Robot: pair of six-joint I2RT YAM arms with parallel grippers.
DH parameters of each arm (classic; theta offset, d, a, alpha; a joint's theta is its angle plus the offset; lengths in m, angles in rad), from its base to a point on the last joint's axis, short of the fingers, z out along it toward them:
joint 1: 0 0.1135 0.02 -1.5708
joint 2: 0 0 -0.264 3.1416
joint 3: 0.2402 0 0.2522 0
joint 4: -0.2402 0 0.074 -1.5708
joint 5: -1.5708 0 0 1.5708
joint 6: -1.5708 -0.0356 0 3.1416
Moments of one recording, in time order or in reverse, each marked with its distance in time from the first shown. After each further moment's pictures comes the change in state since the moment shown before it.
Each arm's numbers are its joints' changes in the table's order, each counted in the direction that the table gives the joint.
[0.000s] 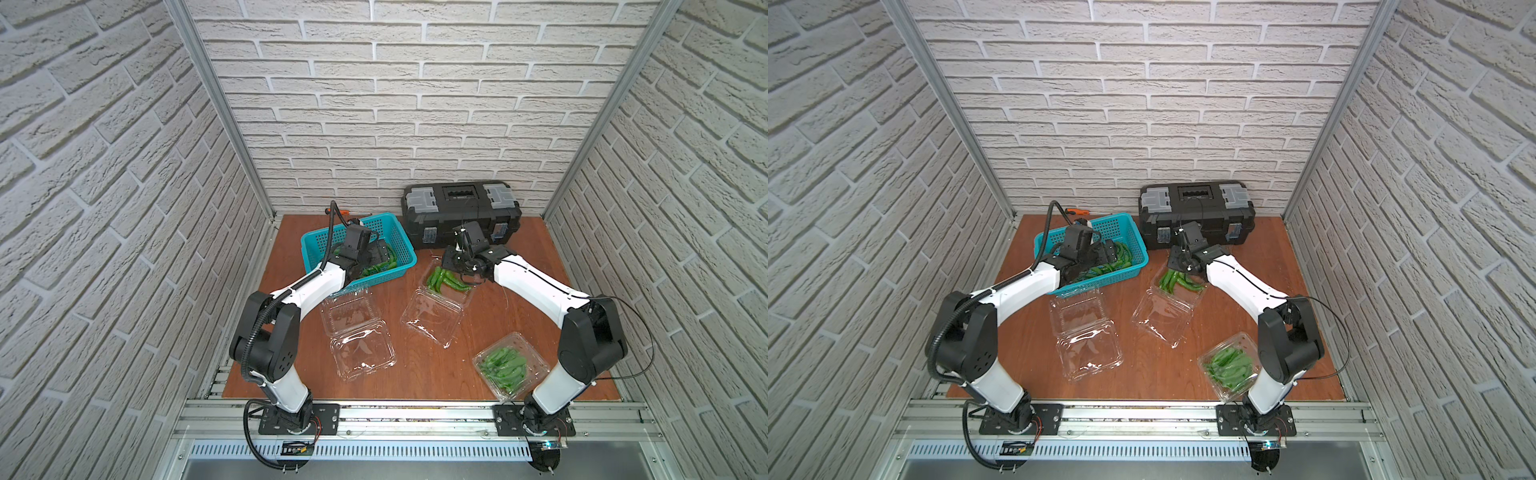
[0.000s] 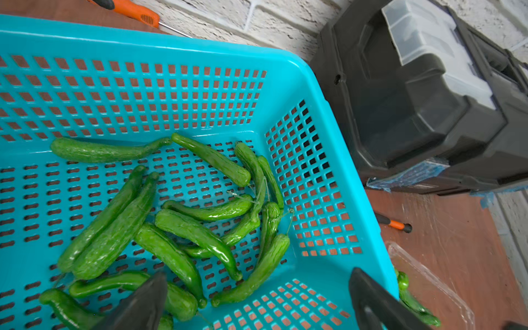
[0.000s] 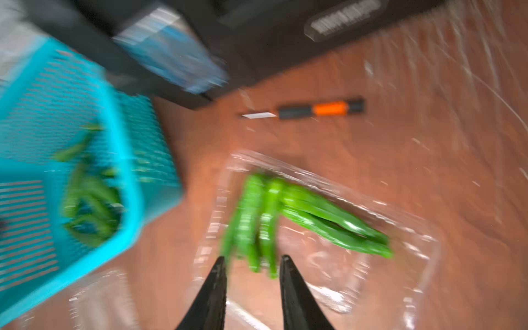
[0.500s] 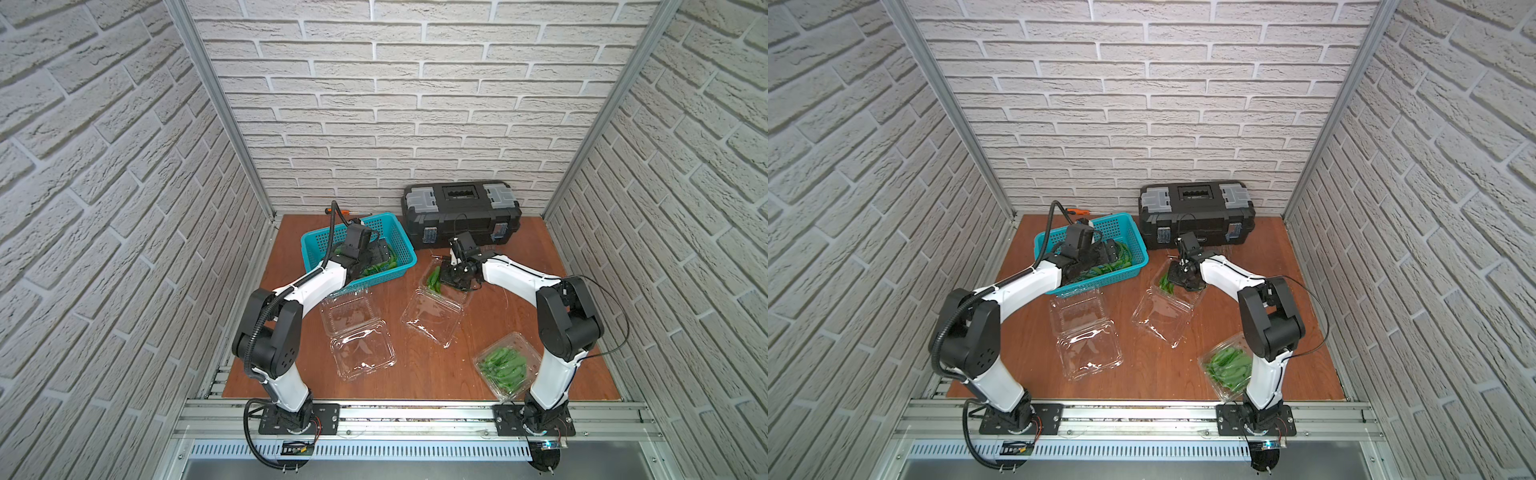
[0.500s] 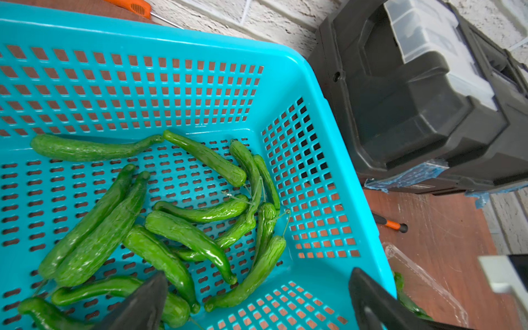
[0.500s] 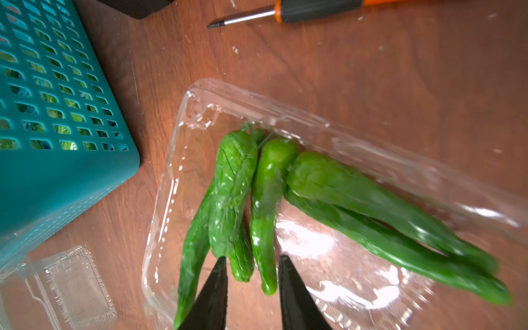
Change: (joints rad) left arm 0.000 0.034 0.026 0.000 -0.030 0.015; right arm -0.002 0.176 0.016 0.043 0.183 0.006
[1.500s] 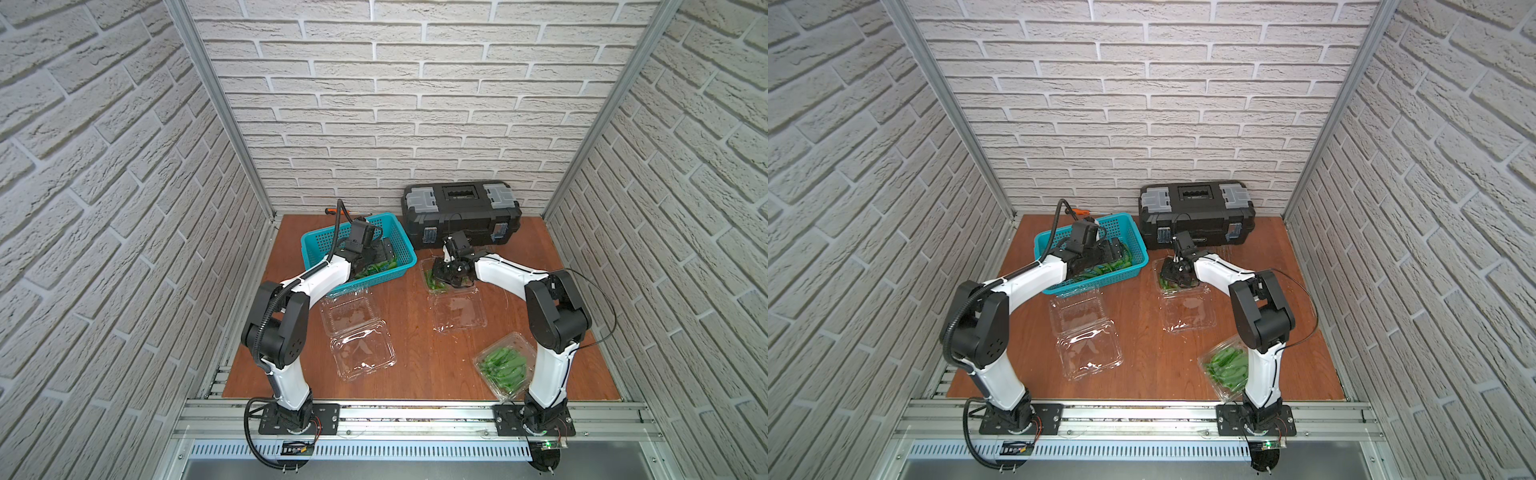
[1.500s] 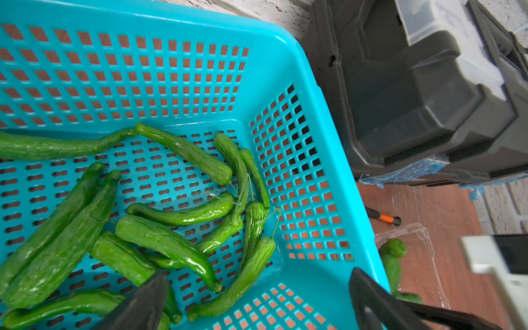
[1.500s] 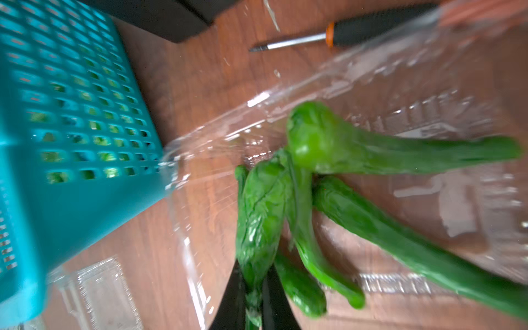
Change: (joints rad) left arm 0.000 0.066 0.071 -0.037 -0.055 0.002; right arm 0.019 0.018 0.031 0.072 0.026 -0.035
